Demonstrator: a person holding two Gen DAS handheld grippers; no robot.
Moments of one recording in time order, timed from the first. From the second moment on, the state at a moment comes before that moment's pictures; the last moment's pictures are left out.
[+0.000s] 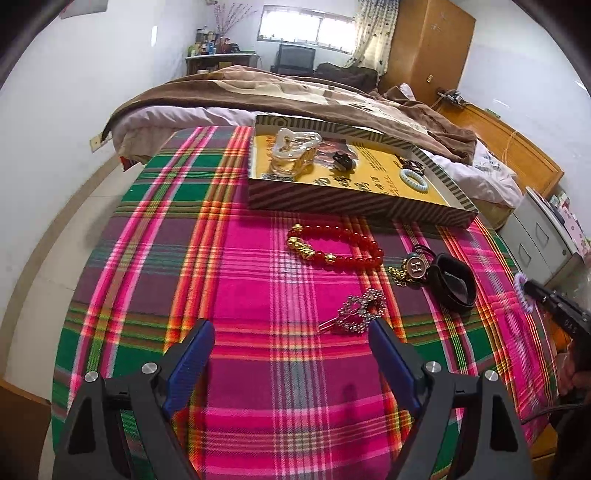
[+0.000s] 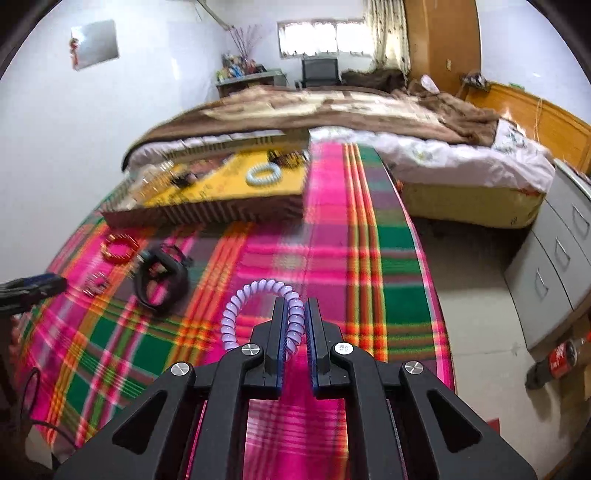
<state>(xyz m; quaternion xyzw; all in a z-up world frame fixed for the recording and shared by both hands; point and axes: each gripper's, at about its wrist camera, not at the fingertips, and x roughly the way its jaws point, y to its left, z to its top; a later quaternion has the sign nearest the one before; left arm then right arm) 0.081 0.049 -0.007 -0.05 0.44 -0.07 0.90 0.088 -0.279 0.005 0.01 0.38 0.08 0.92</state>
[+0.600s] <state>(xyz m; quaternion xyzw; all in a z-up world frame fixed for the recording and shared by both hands) 0.113 0.005 -0.025 0.03 0.46 -0.11 0.88 0.095 -0.262 0.012 0.02 0.37 0.11 0.92</state>
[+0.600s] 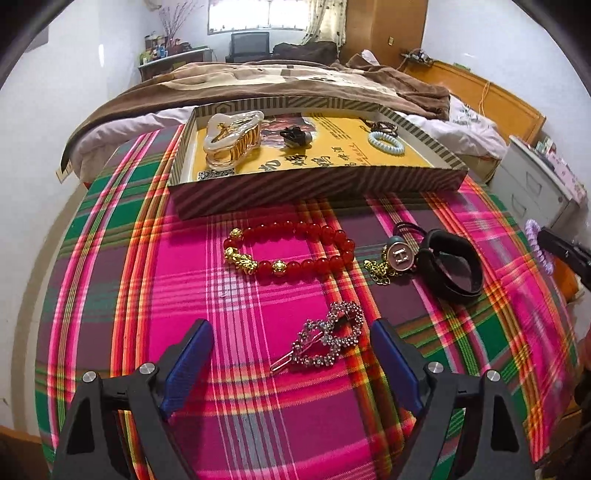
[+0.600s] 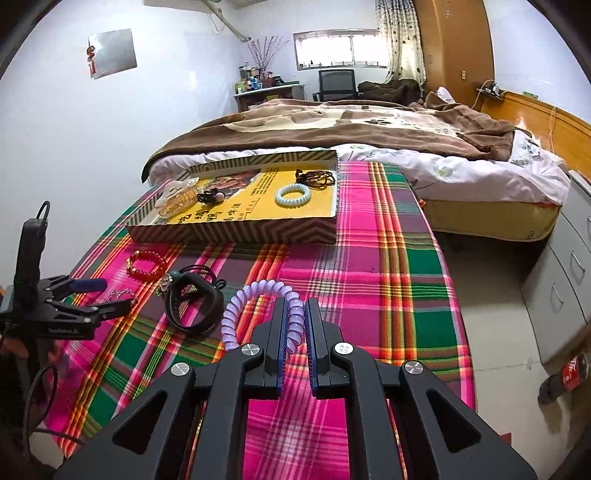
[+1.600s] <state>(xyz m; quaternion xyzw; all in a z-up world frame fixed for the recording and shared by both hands) 0.103 -0.001 -0.006 0.04 0.44 -0.15 0.88 0.099 -0.256 0.013 0.02 0.36 0.12 0.92</state>
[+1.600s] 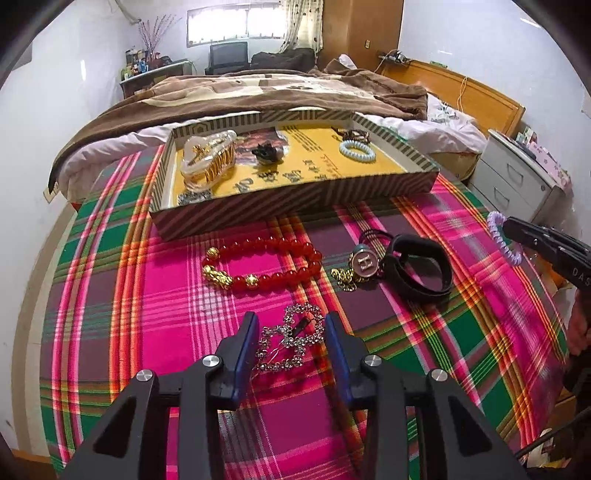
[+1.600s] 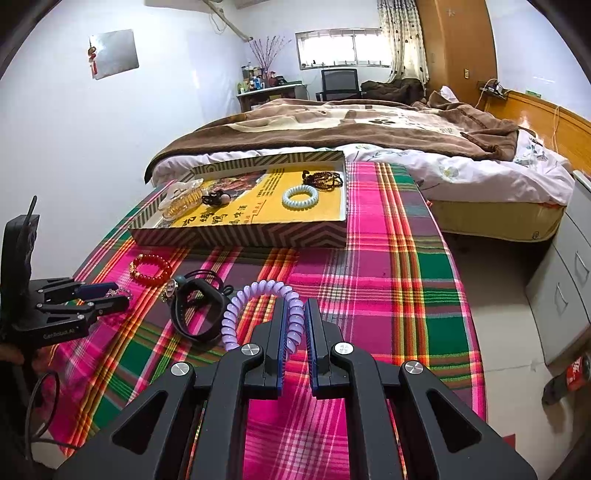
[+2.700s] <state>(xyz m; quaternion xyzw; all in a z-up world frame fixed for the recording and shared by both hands) 0.190 -0.010 0.052 0.01 0.40 -0.15 0.91 0.201 -0.229 0.046 0.01 0.35 0.12 0.93</state>
